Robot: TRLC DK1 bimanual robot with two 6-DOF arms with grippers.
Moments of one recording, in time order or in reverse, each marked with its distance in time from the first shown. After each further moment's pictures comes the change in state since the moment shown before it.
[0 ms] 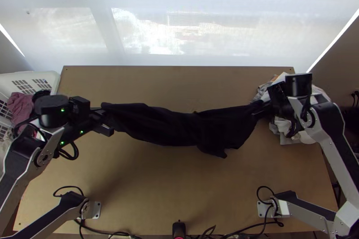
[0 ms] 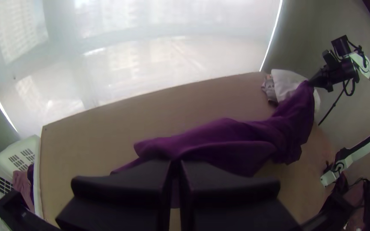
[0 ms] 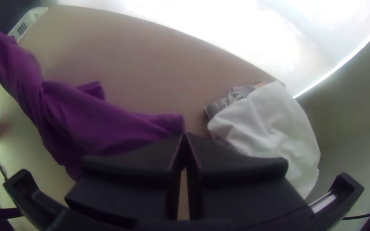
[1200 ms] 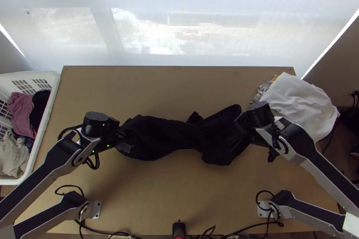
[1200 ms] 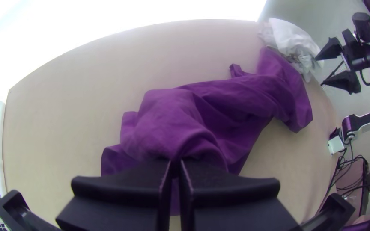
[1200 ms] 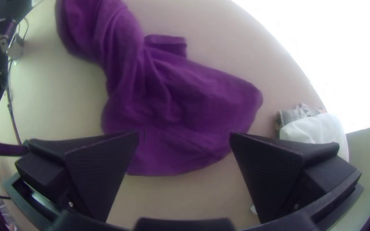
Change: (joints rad) left arm -0.150 0.089 -0.314 0.148 -0.008 -0.080; right arm 0.368 -0.092 -0.256 0.025 -0.014 -0.033
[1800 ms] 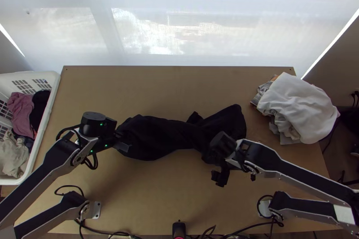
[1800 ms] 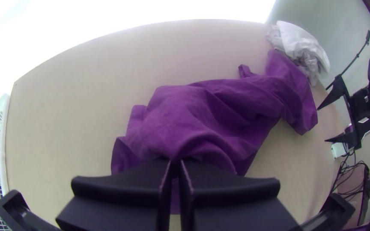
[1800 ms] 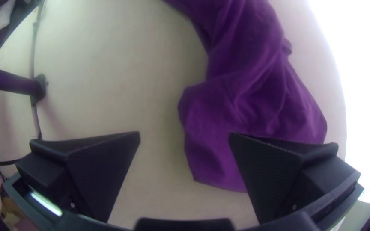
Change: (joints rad) left arm 0.036 -0.012 -0.014 -0.008 -0.007 -0.003; right arm 0.394 0.107 -0.124 0.038 0.000 -0.029
